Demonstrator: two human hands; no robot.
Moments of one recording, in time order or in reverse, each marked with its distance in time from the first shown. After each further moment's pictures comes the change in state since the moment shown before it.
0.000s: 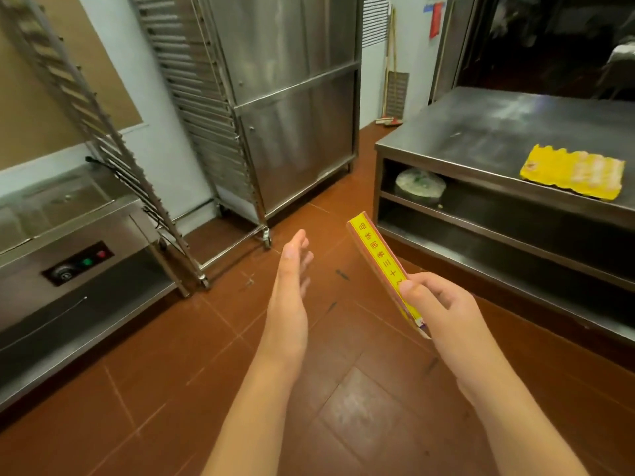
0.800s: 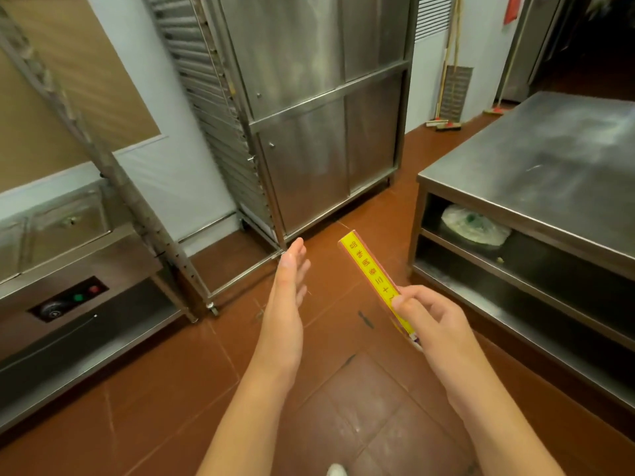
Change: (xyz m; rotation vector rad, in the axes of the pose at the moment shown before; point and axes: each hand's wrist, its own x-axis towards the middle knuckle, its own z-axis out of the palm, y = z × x) left_hand 0.333 -0.010 0.072 0.059 0.174 0.000; right_hand 0.369 0.032 -0.007 0.188 -0.171 0.043
